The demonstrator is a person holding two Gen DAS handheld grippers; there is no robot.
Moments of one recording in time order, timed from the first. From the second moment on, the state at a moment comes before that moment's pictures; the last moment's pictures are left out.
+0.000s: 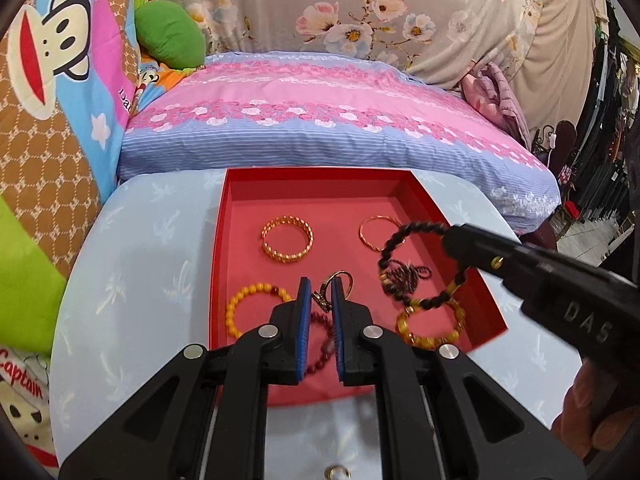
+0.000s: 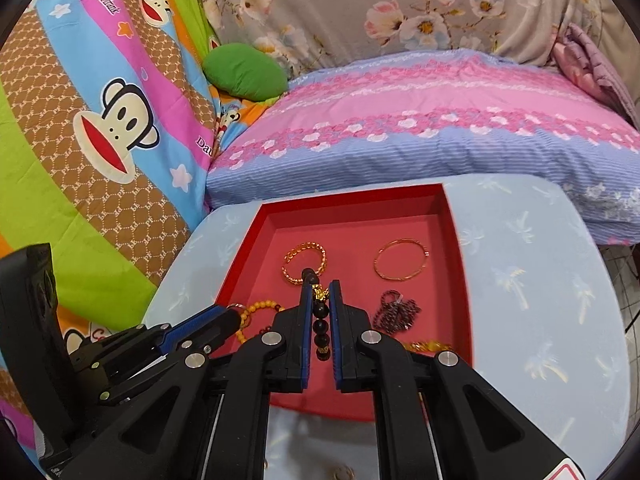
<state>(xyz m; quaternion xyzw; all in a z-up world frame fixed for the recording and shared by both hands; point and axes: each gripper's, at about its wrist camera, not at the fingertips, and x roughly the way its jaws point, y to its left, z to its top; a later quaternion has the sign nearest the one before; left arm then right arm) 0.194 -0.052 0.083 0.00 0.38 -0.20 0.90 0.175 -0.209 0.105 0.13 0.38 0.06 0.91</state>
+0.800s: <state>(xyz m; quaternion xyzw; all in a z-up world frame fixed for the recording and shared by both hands) 0.252 -0.058 0.039 -0.01 0.42 -0.16 0.89 0.217 -0.216 0.057 0.11 0.41 0.01 0.90</state>
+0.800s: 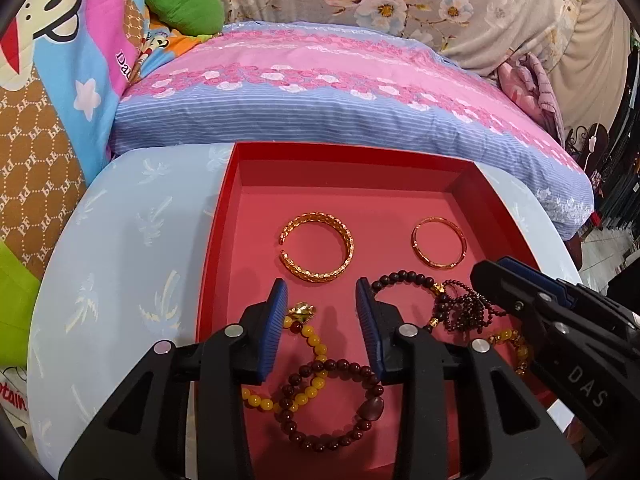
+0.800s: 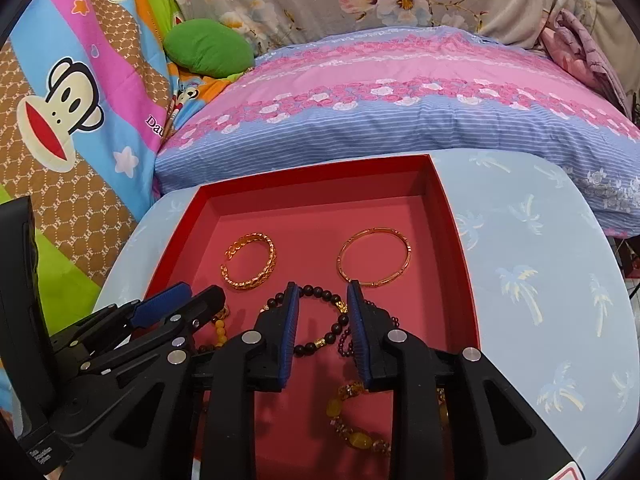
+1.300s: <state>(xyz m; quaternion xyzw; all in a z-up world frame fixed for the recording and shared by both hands) 0.212 -0.056 0.068 0.01 0.40 -0.16 0.91 0.163 -0.198 0.088 0.08 0.38 0.02 0.92</state>
